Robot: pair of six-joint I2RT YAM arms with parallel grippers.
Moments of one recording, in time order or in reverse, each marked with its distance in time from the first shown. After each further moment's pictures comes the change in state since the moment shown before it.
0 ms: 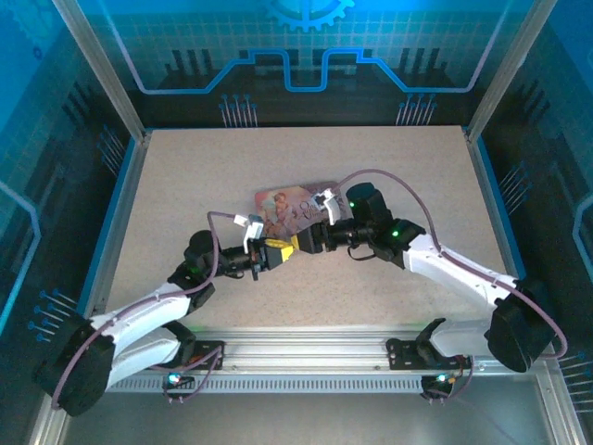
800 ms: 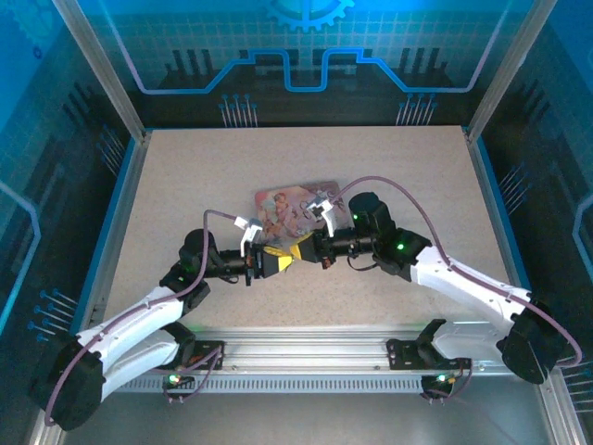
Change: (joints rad) left arm 0.009 -0.080 0.025 -0.139 0.133 -0.080; right arm 0.082 -0.094 -0.047 0.070 -0.019 -0.022
